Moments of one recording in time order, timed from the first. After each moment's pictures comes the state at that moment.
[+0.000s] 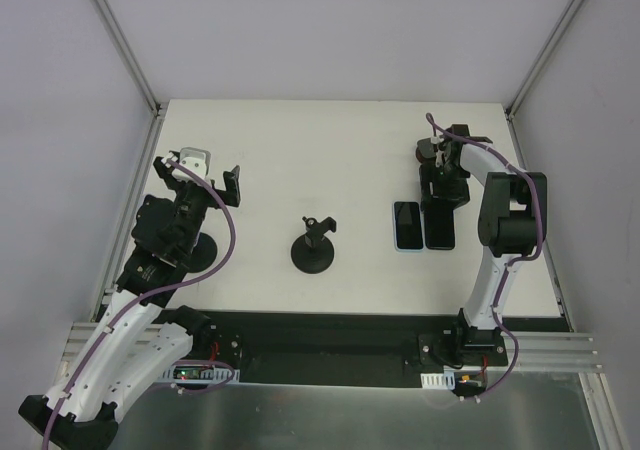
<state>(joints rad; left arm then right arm) -0.43 0.61 0.74 -0.05 -0.24 0.13 0.04 2.02 1.47 -0.85 -0.05 0.00</state>
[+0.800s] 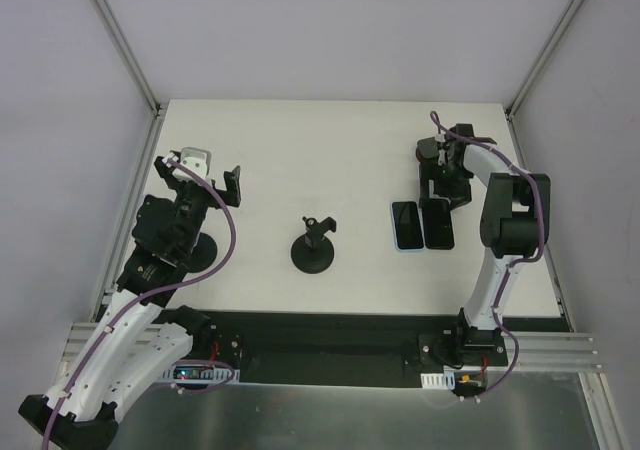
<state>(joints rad) -0.43 0.62 0.74 -0.04 -0.24 0.13 0.02 2.01 1.46 -0.83 -0.09 0.03</state>
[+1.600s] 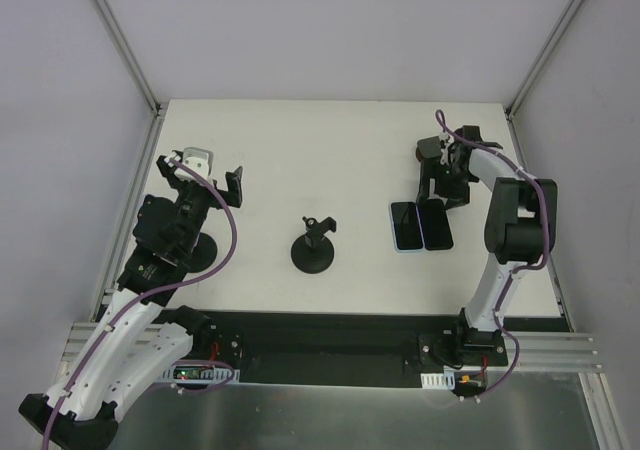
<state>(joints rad) -0.43 0.62 0.74 -0.04 -0.22 0.13 -0.01 1.96 1.40 -0.75 -0.22 0.06</state>
